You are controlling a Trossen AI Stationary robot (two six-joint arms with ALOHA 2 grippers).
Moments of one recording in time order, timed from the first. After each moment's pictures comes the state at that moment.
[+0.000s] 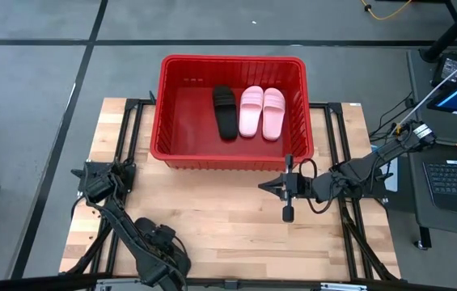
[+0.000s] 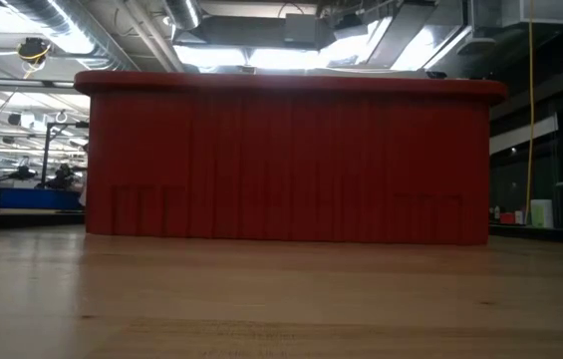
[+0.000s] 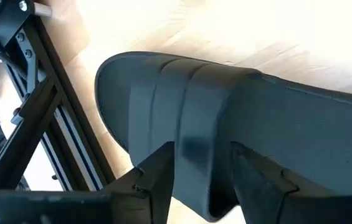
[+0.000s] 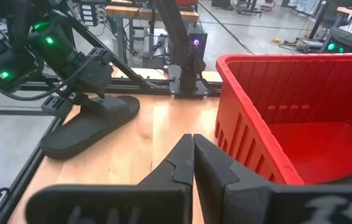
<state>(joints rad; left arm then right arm) -0.88 2.11 1.71 -1.55 0.02 -1.97 0.51 1.19 0.93 -0.03 0.57 0.10</state>
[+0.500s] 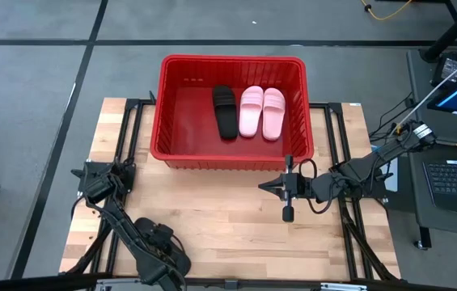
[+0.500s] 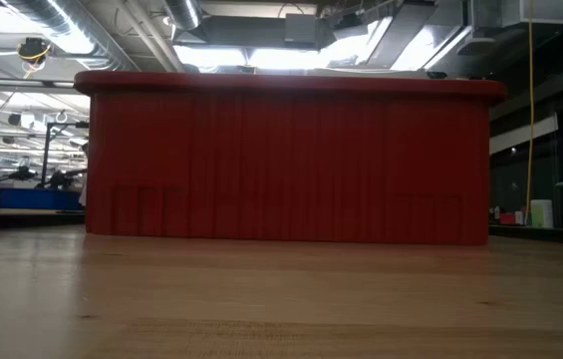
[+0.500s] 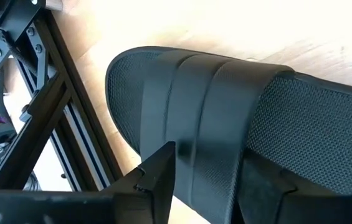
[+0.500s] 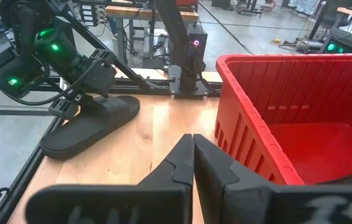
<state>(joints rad) -0.89 2.11 1.66 -1.54 0.05 -1.98 0.51 1.19 0.93 -0.03 0.57 0.10</state>
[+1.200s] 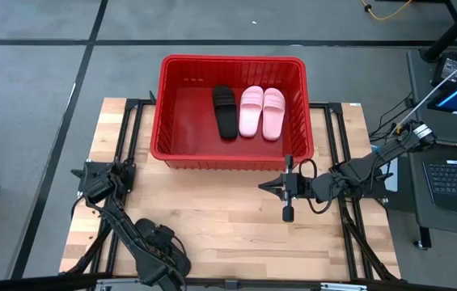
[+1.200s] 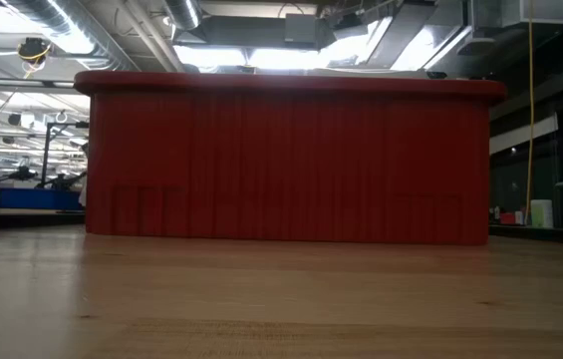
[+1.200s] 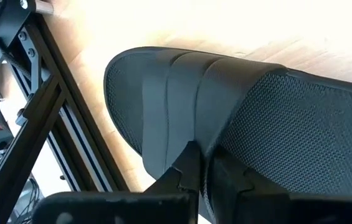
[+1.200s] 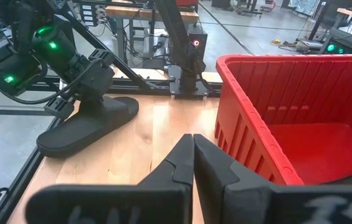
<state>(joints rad) -0.89 2.11 1.67 -1.52 0.04 -1.94 0.51 1.19 0.93 -0.03 0.57 0.10</state>
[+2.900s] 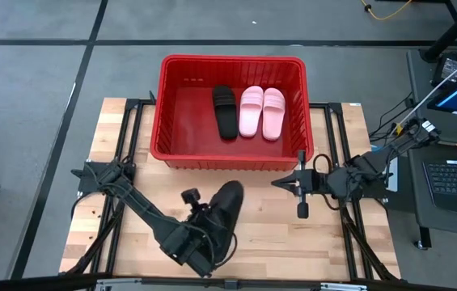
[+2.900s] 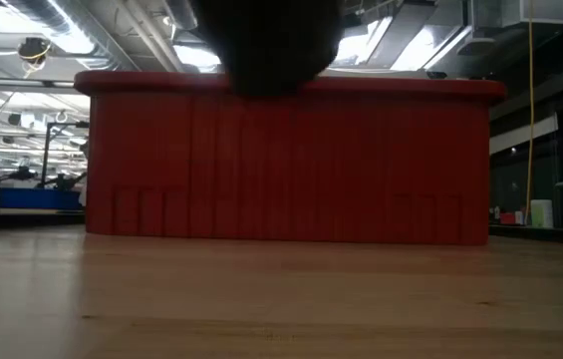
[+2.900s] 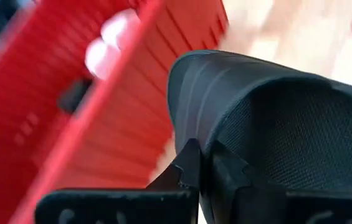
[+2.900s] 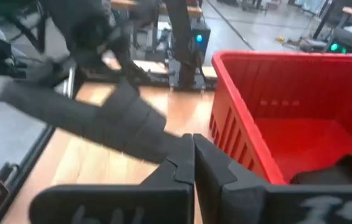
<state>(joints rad) -0.65 2.11 2.11 -1.57 -0.95 -1.01 0.55 1.05 0.92 -0.20 0.59 0.10</state>
